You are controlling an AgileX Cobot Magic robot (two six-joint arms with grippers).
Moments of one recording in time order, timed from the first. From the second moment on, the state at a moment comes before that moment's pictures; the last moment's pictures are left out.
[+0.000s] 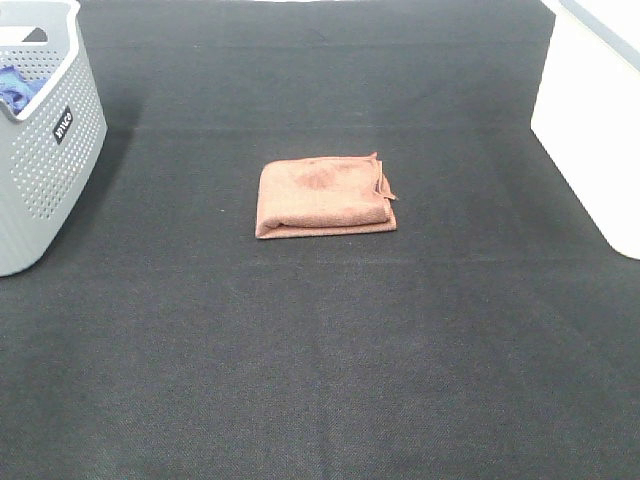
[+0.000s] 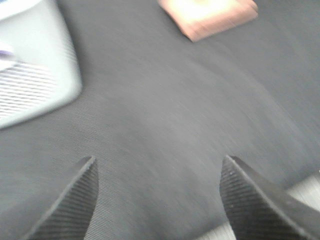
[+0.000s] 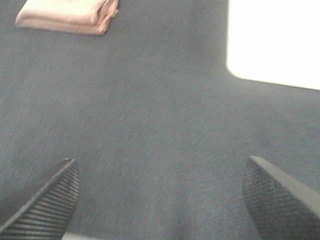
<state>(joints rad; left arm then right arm) -0.11 0.05 -0.50 -0.20 1.06 0.22 0.07 0.08 -0.51 0.08 1.07 -0.11</state>
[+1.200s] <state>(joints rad) -0.09 0.00 -0.50 -0.19 1.06 0.22 0.02 -0.01 -0.51 0.10 1.07 -0.11</state>
